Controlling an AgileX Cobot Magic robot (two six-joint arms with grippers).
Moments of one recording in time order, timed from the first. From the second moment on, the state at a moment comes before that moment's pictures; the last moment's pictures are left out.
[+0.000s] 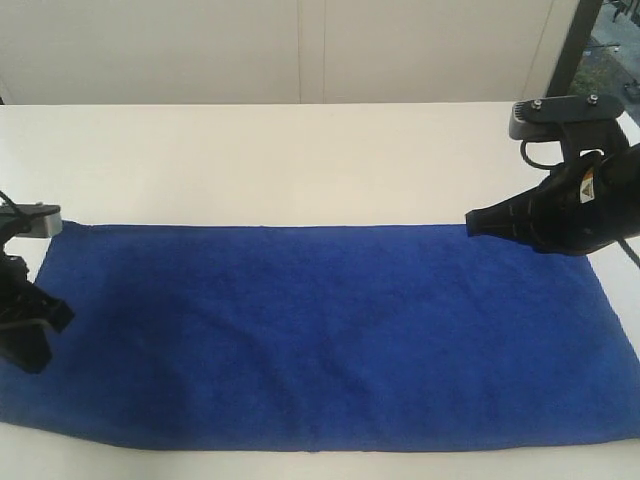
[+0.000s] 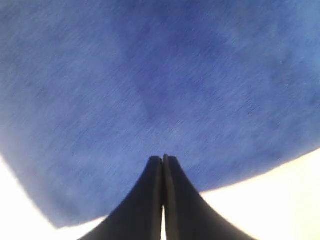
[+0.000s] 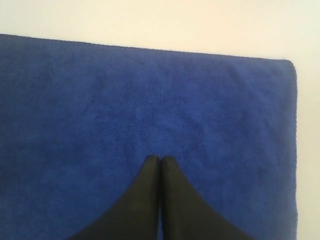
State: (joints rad) left arm -0.07 1.60 -0.84 -0.30 0.95 0.46; right arm 0.14 1.43 -0.78 -0.24 0.39 0.35
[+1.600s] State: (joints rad) left arm -0.07 1.66 -0.79 0.03 0.88 0.18; right arm 0.14 1.43 -0.78 -0.24 0.38 0.34
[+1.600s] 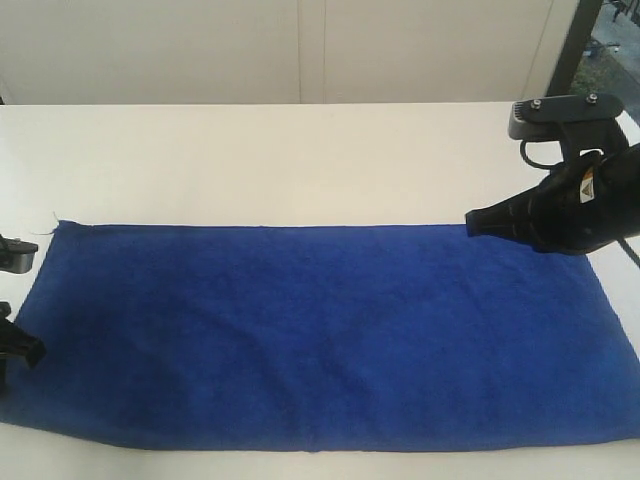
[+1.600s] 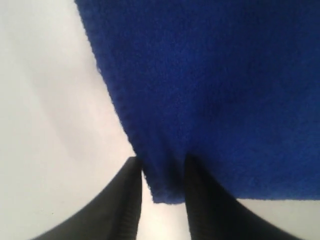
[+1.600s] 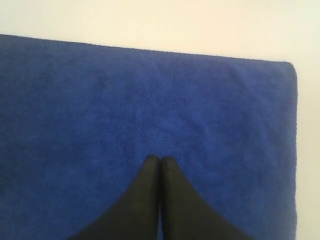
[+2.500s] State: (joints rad) left arm -0.07 1.66 -0.87 -0.30 1.00 0.46; right arm 0.14 1.43 -0.78 -0.24 0.38 0.33
